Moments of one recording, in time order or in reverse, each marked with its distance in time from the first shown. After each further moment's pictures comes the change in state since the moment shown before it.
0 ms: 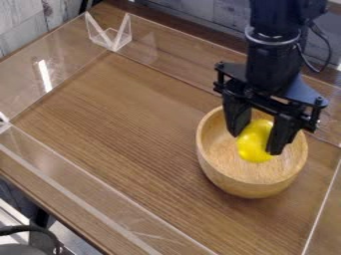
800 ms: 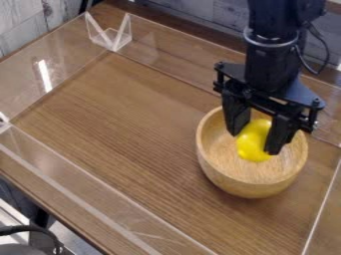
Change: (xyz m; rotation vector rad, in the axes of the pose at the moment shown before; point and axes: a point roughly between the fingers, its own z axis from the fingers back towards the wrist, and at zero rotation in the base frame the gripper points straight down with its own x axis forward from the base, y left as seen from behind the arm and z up) arm 0.002 0.004 -0.001 0.008 -0.014 -0.014
